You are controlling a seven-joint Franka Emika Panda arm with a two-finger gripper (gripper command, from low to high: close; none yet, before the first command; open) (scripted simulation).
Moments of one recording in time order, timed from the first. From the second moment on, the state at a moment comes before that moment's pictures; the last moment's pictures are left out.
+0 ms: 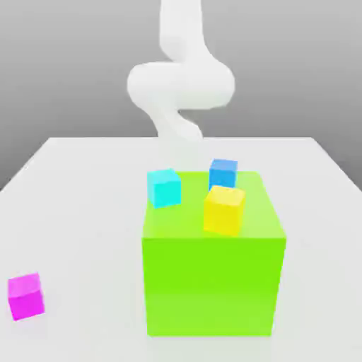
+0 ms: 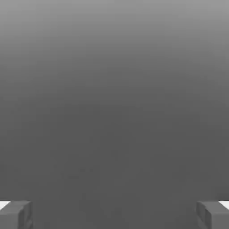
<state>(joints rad) -0.02 -0.71 -0.03 -2.32 -0.04 2.34 0.73</state>
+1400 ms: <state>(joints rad) -0.35 0.30 -0.28 -2.47 0.22 2.75 -0.43</state>
